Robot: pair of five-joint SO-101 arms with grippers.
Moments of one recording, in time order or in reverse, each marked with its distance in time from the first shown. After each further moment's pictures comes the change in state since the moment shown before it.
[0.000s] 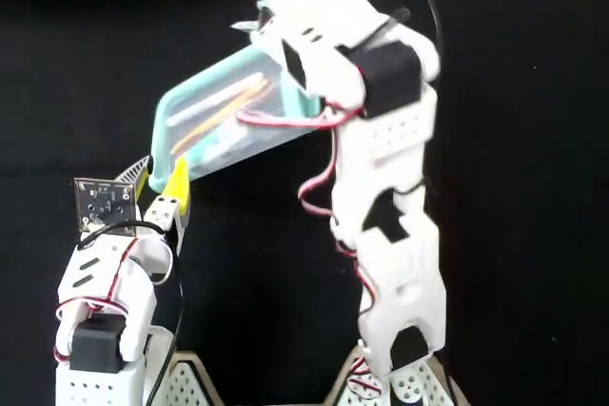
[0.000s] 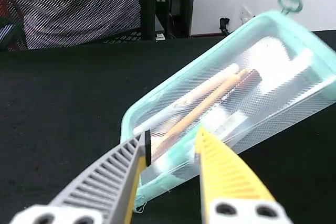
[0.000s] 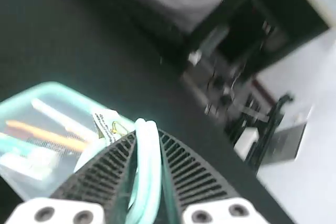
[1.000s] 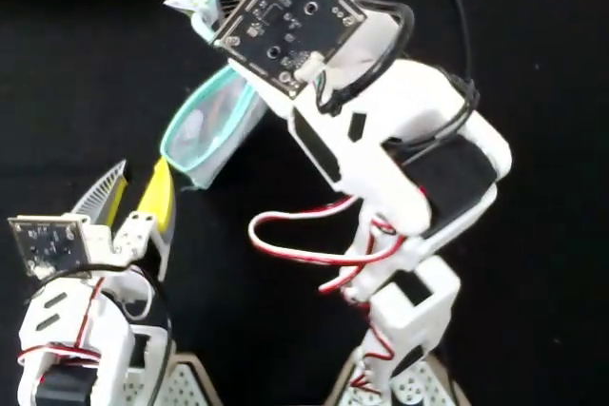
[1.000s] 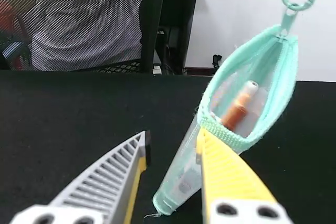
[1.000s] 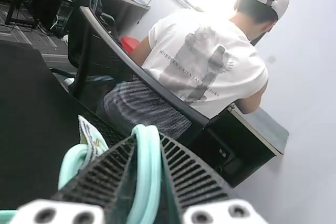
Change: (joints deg) left arm 0.0 -0.2 -18.3 13.9 5.5; right arm -9.5 -15.6 -0.1 -10.2 0.0
